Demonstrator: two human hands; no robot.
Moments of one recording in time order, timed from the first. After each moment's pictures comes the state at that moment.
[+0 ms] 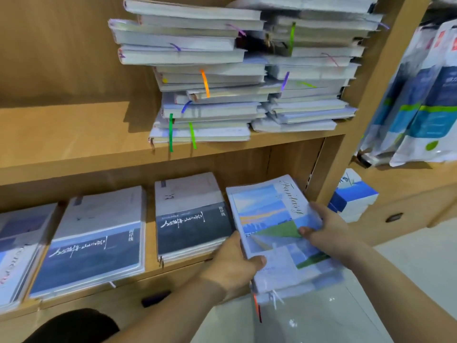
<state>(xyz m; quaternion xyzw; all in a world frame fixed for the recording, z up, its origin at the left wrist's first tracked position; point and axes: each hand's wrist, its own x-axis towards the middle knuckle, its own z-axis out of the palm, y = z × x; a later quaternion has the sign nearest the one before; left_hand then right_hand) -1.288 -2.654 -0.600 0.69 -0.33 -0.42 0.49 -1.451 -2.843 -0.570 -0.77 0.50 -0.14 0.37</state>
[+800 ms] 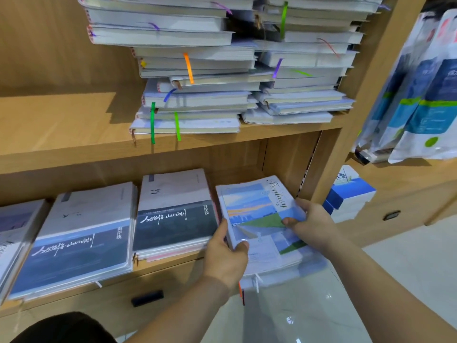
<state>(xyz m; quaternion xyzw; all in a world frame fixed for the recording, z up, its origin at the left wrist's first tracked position) -1.308 -2.669 -0.607 0.68 -0.18 -0.34 0.63 -1.425 -2.852 -0.584 -0.76 0.49 -0.17 0.40</state>
